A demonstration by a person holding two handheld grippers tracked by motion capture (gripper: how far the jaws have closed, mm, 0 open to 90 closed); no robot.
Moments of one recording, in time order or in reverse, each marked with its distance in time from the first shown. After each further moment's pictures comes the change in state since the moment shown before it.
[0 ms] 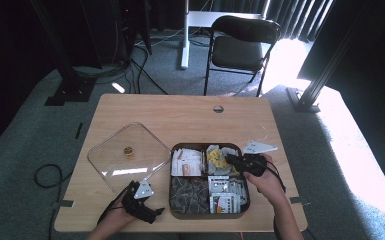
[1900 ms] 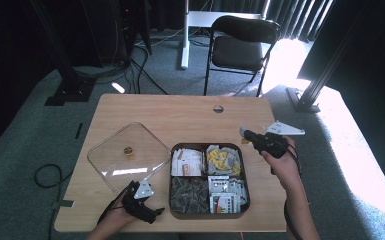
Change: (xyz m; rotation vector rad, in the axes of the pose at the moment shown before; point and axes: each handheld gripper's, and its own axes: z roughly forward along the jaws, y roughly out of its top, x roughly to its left) left arm 0.000 0.000 0.000 0.000 -0.001 -0.001; right arm -0.042 0.041 -0.046 -0.166 -0.140 0.046
